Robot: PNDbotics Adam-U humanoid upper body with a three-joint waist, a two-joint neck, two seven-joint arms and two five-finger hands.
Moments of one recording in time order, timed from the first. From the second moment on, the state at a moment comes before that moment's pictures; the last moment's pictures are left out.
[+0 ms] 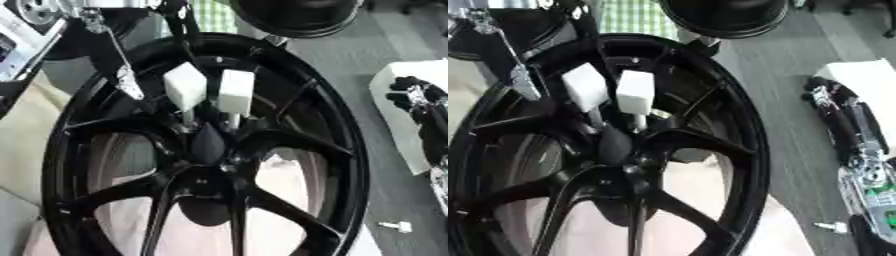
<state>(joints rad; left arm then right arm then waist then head) -1.30 0.59 -0.47 -1.28 -0.11 -0.34 -0.77 -0.46 -0.37 -0.13 -1.55 -0.09 0.00 -0.09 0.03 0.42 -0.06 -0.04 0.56</state>
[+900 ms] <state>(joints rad) -1.29 0.58 -0.48 -1.26 -0.11 -0.32 -0.79 -0.47 -0.37 -0.12 -1.55 -0.09 0.00 -0.08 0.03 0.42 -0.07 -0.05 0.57</state>
